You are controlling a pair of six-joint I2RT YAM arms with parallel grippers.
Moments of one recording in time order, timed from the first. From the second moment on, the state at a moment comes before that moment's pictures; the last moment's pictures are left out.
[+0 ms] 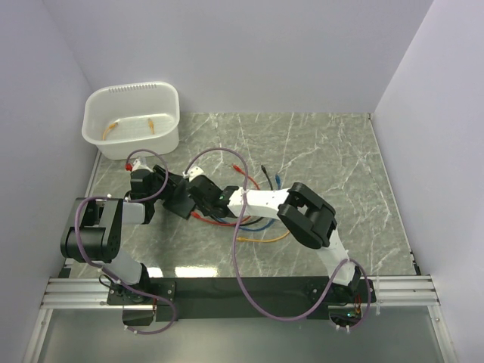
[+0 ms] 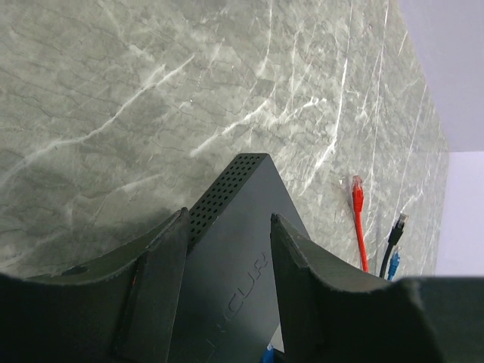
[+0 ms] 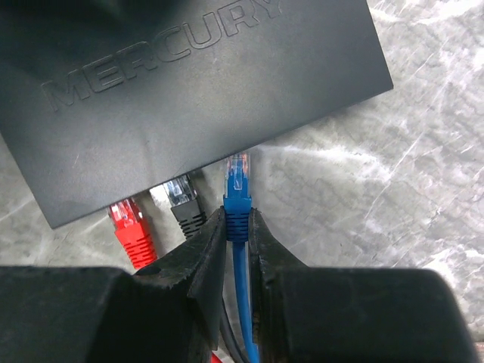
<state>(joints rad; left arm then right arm) -0.03 1.58 0.46 0.65 0.20 -0.88 1.04 2.13 1.47 -0.19 0.28 0.25</state>
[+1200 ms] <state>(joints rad) -0.03 1.60 0.46 0.69 0.20 -0.87 1.04 2.12 1.40 -0.05 0.25 0.05</state>
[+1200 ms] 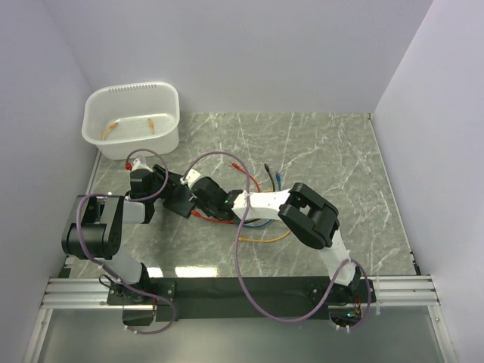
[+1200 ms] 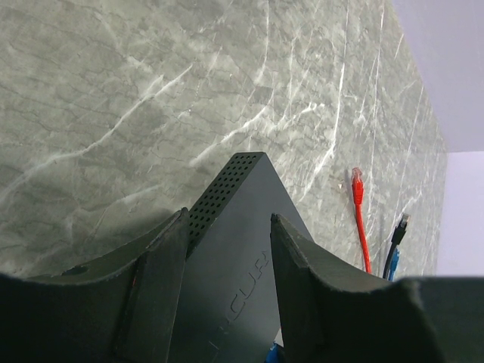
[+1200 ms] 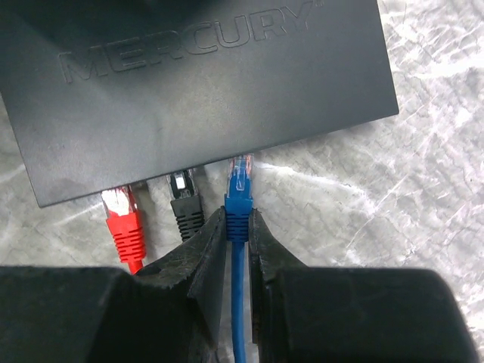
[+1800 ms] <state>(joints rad) -0.03 1.65 0.46 0.75 0.23 -0.87 1.03 2.08 1.32 0.06 0.19 -0.03</state>
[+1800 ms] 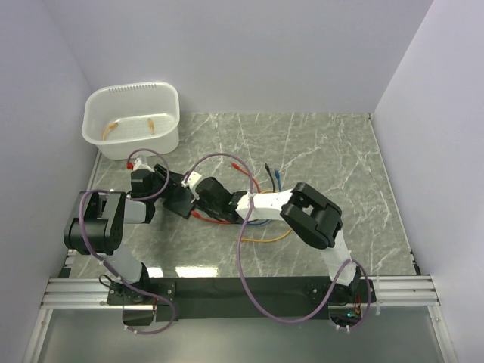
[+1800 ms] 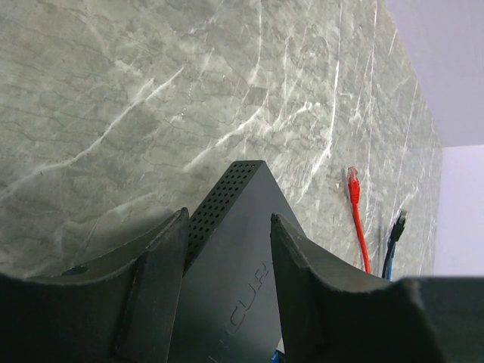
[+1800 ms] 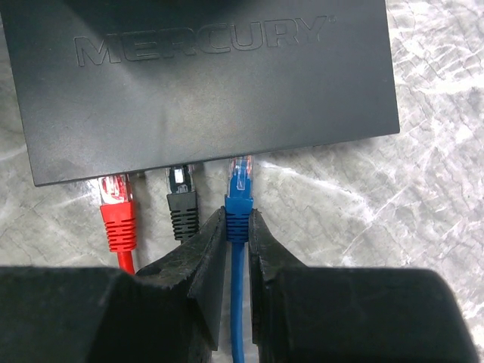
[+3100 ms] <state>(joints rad) -0.17 1.64 0.34 0.96 0.27 -0.89 0.98 2.06 1.31 0.01 0.05 -0.05</state>
